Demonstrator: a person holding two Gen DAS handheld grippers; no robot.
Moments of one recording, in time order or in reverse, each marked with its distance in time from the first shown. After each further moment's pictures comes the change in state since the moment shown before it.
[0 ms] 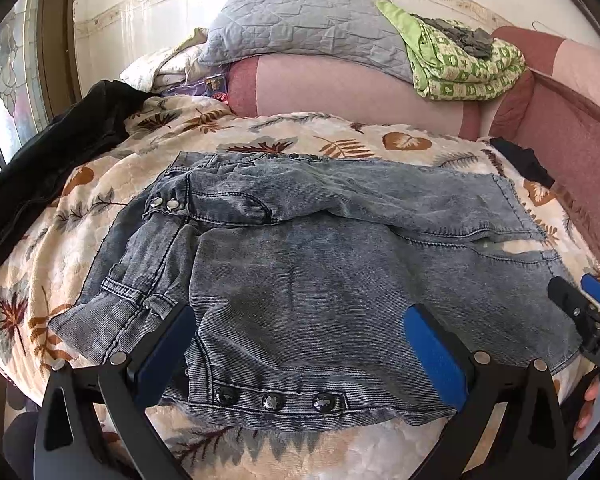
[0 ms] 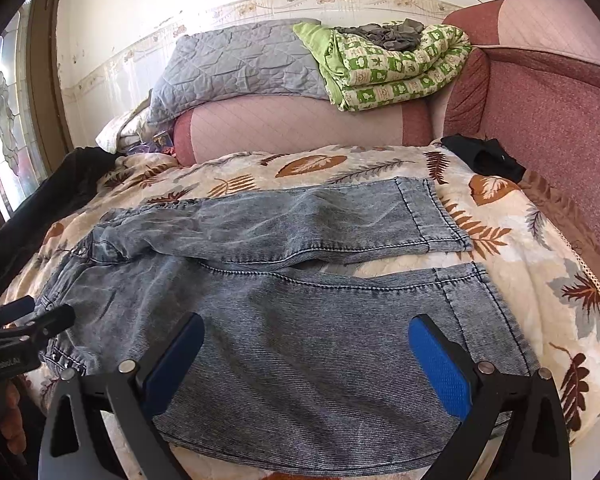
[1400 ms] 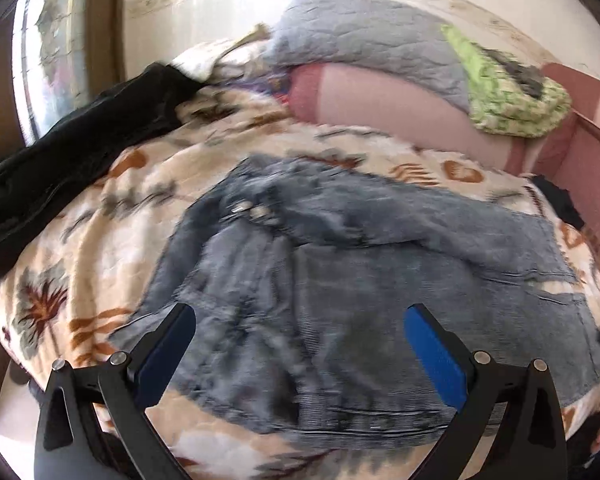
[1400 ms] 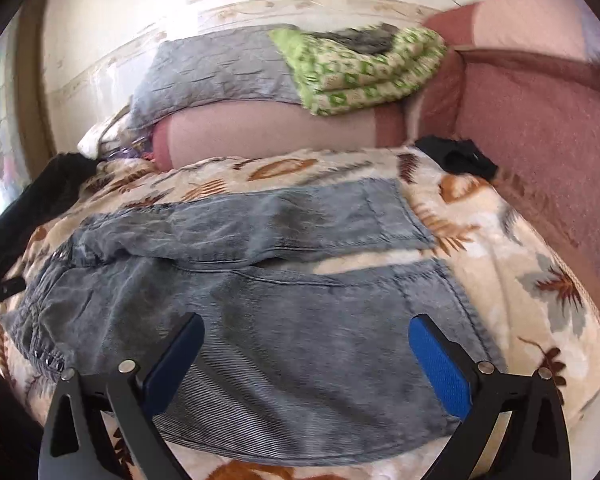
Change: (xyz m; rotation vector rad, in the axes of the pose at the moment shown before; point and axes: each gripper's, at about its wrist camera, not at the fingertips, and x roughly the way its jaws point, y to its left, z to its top) left arm 0.003 0.085 0.010 -0.135 -0.010 0.097; right arm -0.015 -0.044 -0.007 0.089 0.010 -0.067
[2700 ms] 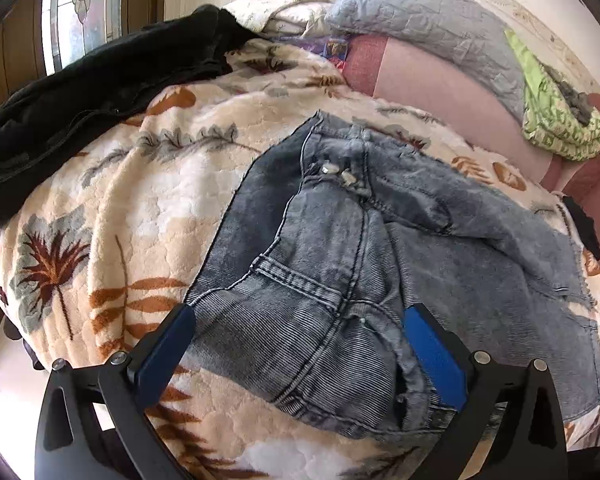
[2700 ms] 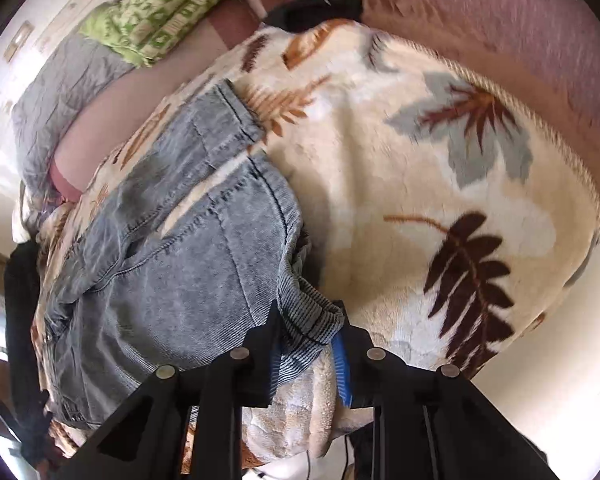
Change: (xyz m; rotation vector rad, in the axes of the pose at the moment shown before) left arm 0.022 0.065 -0.004 -0.137 0.098 0.003; right arm 0.018 -0.138 0.001 0.435 0.348 -0.045
